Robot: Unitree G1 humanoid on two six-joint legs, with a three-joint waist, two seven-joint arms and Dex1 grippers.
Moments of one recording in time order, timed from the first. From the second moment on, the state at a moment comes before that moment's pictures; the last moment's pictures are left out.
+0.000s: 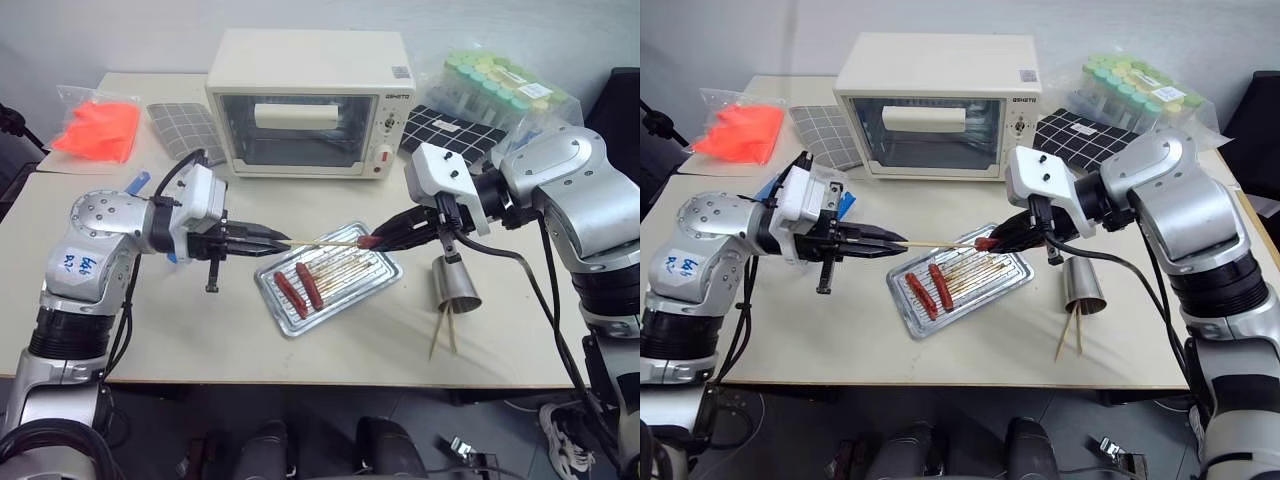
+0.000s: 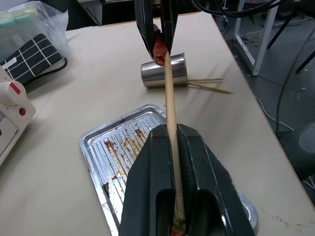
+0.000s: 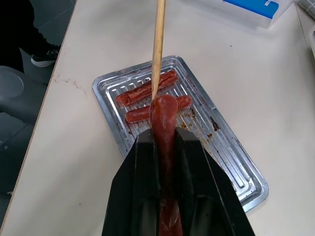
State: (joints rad) left arm -0.69 0.76 -0.02 -0.04 -0.48 0.31 -1.29; right arm -1.01 -0.81 0.27 -0.12 0.28 0.69 1.47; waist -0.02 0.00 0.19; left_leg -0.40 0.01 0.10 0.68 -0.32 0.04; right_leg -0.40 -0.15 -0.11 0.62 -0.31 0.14
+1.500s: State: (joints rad) left arm -0.71 0.75 -0.02 0.01 -0.45 0.27 -1.31; right arm -1.01 -0.80 0.27 -0.12 0.28 0.68 1.46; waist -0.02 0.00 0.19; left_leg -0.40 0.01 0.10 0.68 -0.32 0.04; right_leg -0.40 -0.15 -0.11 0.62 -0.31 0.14
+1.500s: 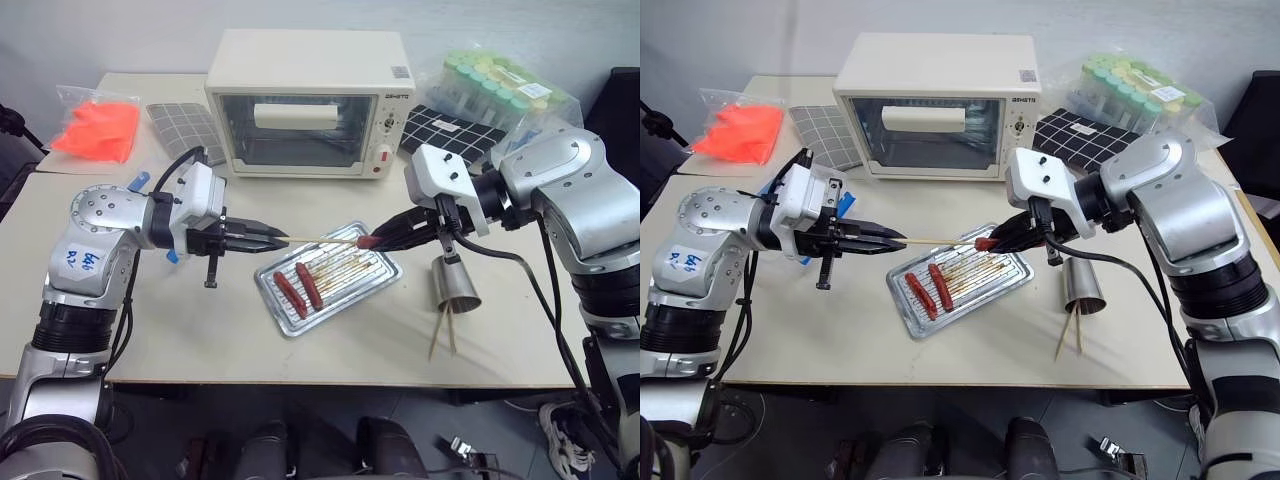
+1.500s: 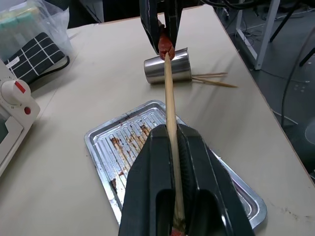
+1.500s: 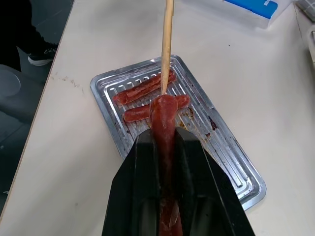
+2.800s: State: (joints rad) left arm -0.68 0.61 -0.04 -0.03 -0.35 0.23 -1.25; right arm -1.04 -0.74 0.30 -0.13 0.27 0.72 1.42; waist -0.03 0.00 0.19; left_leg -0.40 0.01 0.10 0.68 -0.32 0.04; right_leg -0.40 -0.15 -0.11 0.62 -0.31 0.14
